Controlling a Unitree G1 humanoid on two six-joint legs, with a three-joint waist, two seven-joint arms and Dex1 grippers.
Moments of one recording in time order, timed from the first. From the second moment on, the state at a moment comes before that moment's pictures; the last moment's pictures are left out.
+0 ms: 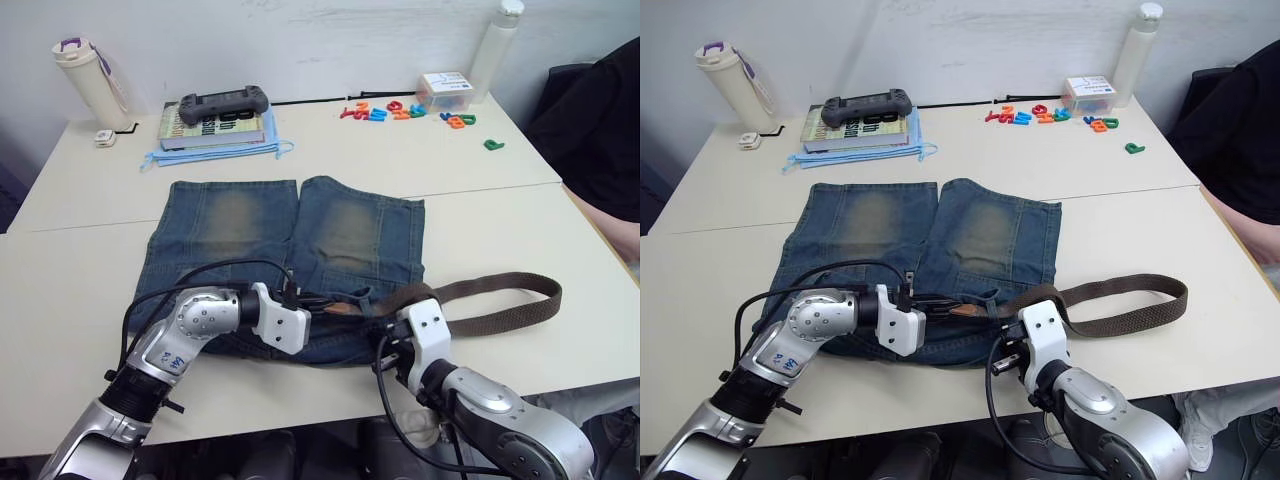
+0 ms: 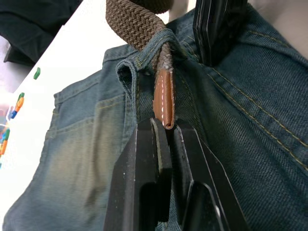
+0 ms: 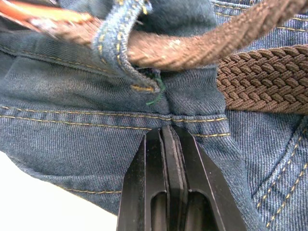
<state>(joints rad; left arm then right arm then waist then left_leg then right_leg) -0.39 0.62 -0.32 -0.07 0.17 -0.43 -0.79 0.10 -0.33 0.12 -0.83 0.59 1.10 -0.03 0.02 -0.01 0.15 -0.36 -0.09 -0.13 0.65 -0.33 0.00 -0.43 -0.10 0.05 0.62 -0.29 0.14</state>
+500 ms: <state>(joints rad) -0.34 0.79 -0.17 0.17 0.48 -0.84 -0.42 0.08 -0.30 0.11 -0.82 0.58 1.13 -0.02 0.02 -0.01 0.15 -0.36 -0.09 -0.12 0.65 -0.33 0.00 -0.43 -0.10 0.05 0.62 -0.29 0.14</state>
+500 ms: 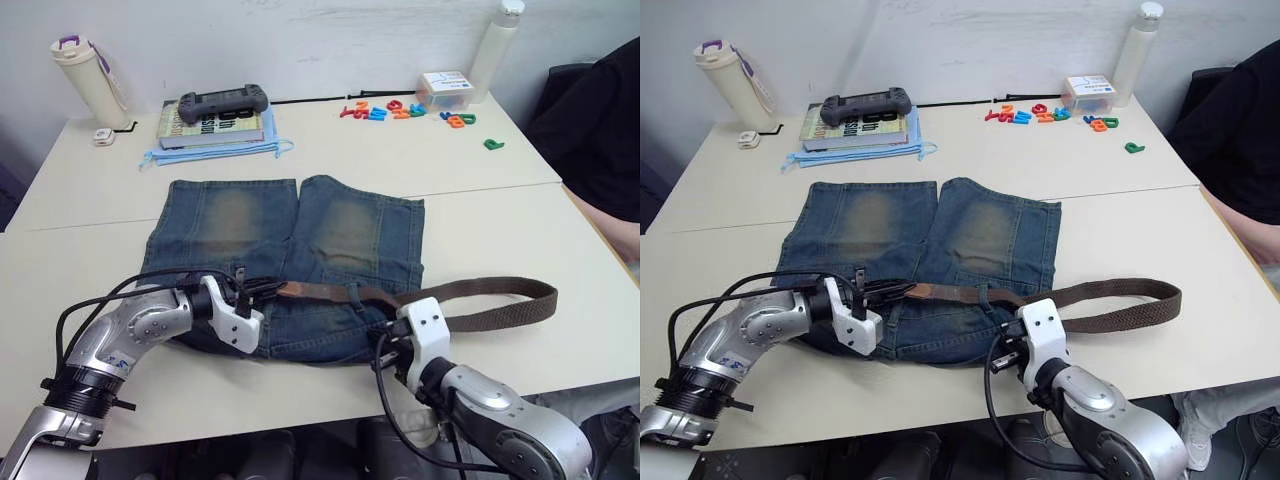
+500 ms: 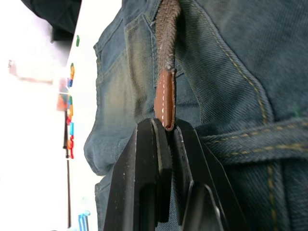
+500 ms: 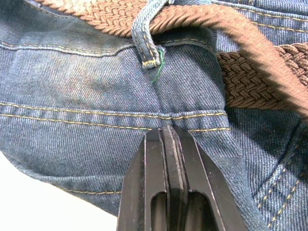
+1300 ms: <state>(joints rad) -0.23 0.84 -0.12 0.16 0.34 -0.87 -0.39 0.03 -0.39 0.11 -0.81 0.53 1.13 0.06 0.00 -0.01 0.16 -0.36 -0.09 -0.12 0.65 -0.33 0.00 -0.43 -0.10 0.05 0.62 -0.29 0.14</state>
